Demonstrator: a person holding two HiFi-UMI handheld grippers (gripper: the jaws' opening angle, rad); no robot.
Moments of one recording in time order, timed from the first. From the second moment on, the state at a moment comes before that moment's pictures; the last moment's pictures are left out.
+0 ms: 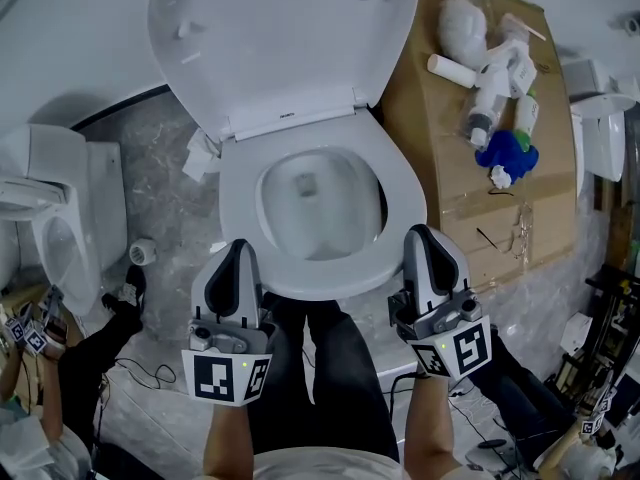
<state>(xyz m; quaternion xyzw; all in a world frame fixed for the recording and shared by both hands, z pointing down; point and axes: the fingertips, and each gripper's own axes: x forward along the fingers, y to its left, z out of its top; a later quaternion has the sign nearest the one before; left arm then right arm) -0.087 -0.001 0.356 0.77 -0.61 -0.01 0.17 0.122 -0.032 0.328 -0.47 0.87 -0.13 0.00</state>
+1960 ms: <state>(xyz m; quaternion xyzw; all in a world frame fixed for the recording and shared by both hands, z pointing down) -0.115 -0.067 0.311 0.76 -0.64 -0.03 0.13 0.098 -0.110 0.283 -0.45 0.89 -0.11 0.04</state>
